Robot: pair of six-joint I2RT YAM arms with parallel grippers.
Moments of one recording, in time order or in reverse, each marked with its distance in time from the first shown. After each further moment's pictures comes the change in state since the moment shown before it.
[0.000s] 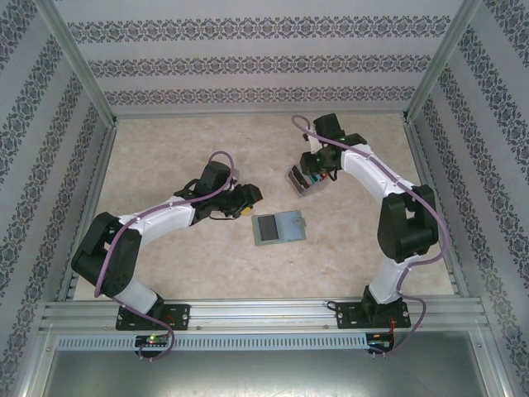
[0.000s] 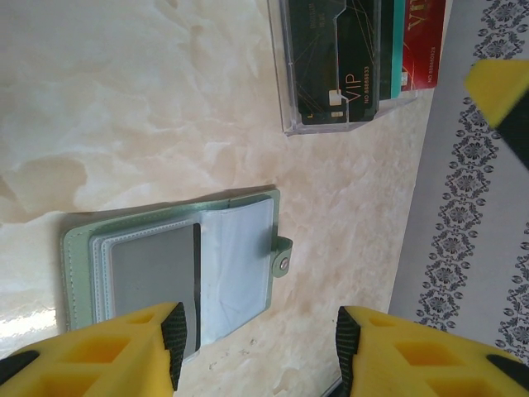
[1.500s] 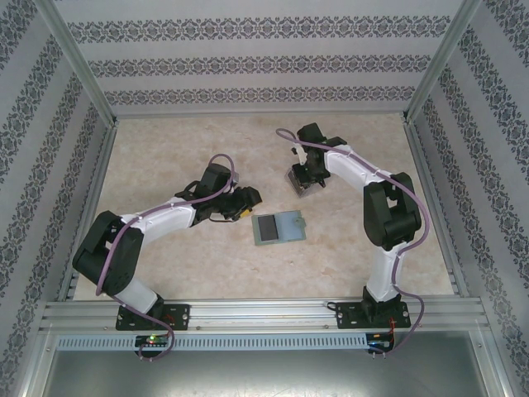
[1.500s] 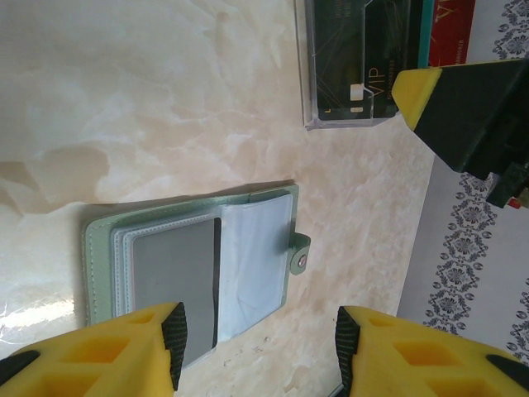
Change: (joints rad) left arm 0.000 0.013 -0.016 -0.001 0.001 0.000; right arm 0.060 0.124 0.039 -0.064 0.070 -0.008
